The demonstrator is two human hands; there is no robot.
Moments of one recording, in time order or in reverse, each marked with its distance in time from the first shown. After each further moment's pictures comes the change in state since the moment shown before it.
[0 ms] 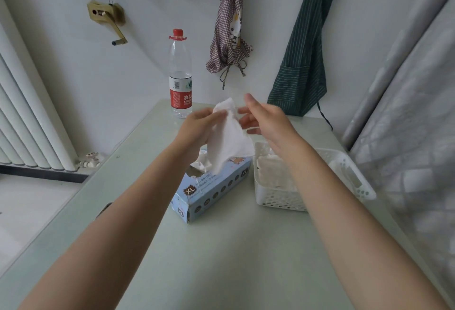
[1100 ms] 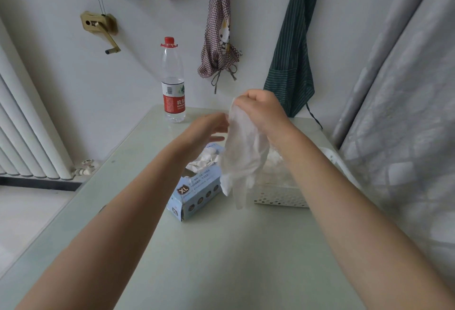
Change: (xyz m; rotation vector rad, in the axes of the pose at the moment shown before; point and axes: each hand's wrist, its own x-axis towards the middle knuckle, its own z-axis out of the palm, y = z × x) left_hand -0.013 0.014 0.020 0.105 -0.354 0.041; right_hand -0.028 -0.044 -0.007 -0.181 0.128 -0.128
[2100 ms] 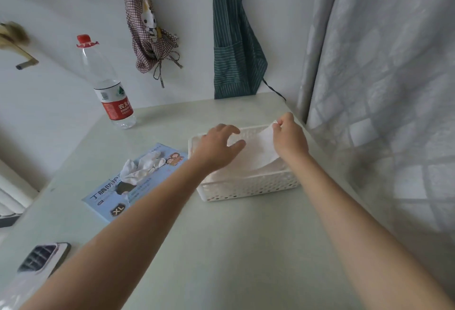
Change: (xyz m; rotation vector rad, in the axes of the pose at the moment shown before) left_hand 0.079 -0.069 0.149 1.037 -0.002 0.163; right_hand -0.010 0.207 -0.127 -0.478 0.360 0.303
